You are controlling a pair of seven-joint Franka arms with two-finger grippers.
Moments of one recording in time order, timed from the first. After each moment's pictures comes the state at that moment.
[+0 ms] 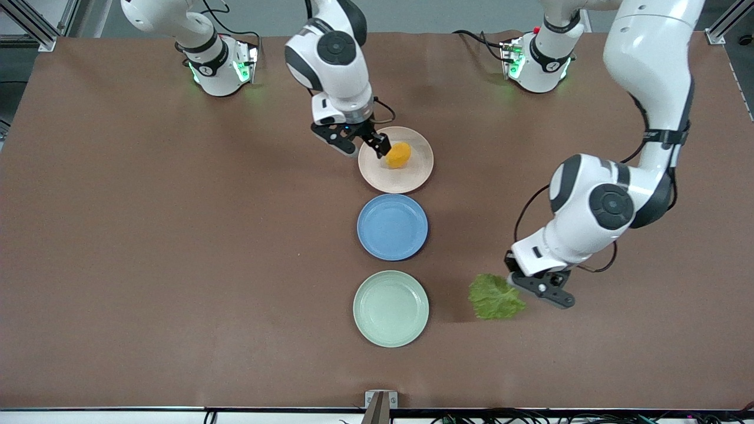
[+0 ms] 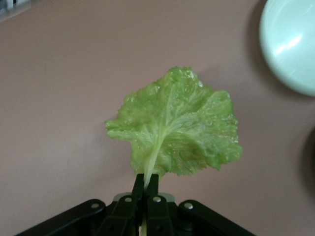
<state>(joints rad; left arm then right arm) -0.07 0.50 -0.18 -1.70 0.07 2.29 0.16 1.02 0.33 -0.07 -1.98 0.11 2.39 1.54</state>
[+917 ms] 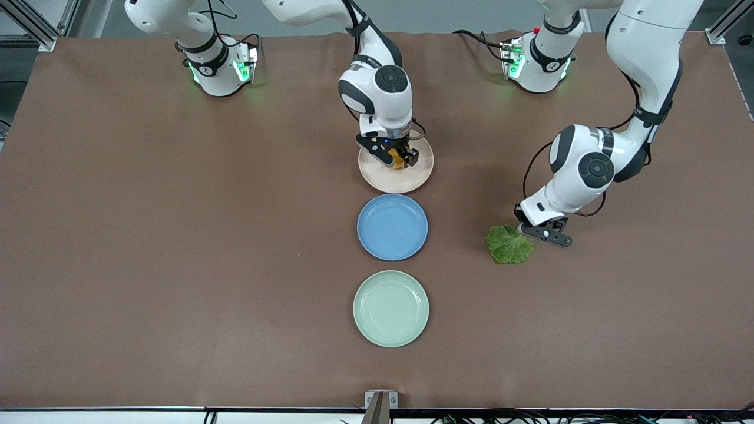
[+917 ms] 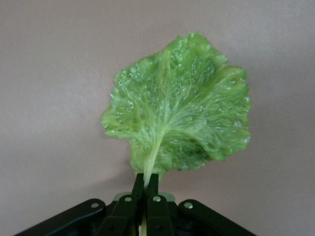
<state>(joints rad) -0.02 0.36 -0.20 -2.26 0.07 2.62 0.07 1.12 0.62 -0.08 -1.81 0.09 2.50 1.72</state>
